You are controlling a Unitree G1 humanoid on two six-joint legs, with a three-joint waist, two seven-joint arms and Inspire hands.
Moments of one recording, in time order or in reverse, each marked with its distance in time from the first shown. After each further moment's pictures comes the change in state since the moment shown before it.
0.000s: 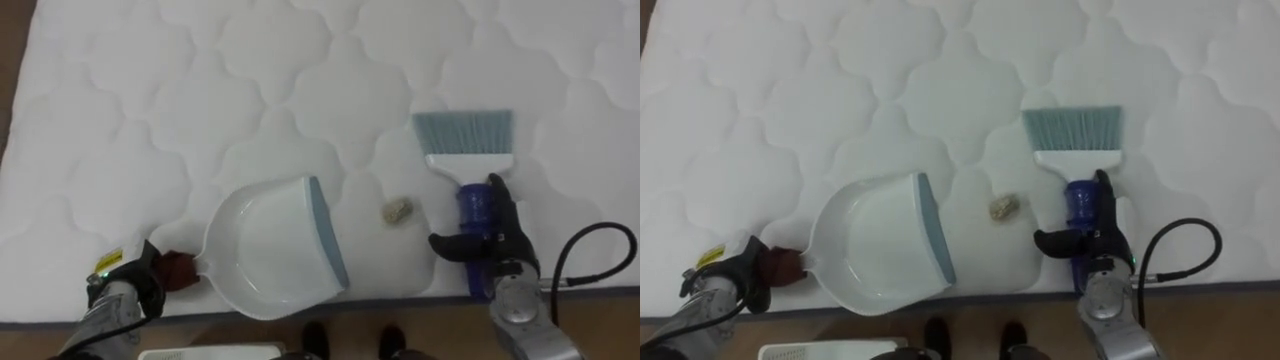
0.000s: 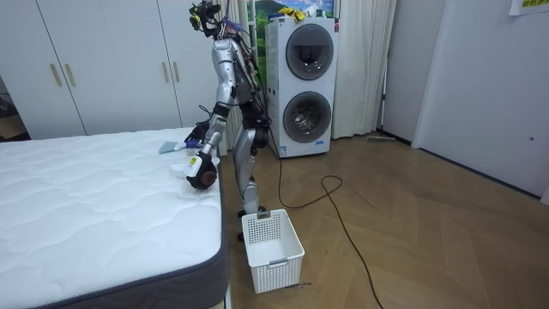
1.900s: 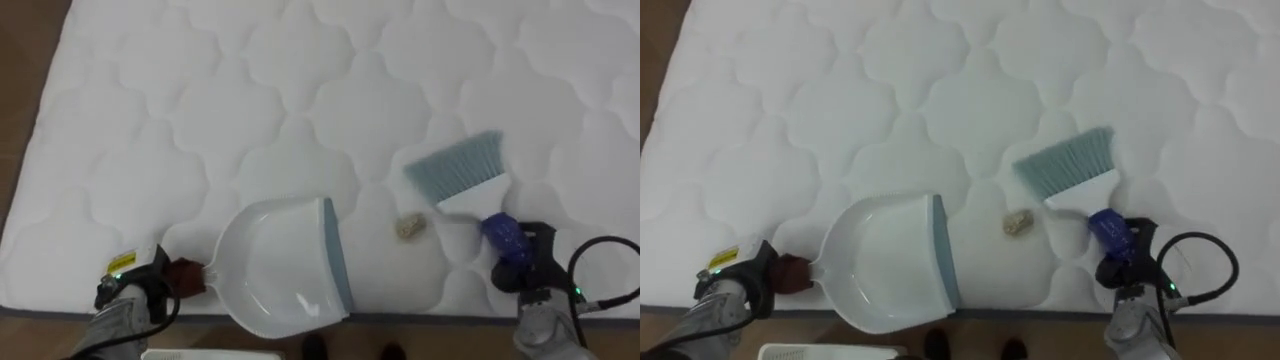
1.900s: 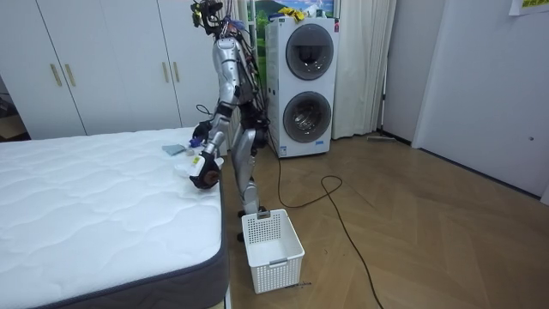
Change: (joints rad) left arm 0.011 0.001 -0.114 -0.039 0.005 0.054 0.005; right arm -0.061 -0.048 0.049 0.335 -0.138 0.067 -0.167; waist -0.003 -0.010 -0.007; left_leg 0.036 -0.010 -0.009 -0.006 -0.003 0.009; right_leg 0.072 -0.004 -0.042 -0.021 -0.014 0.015
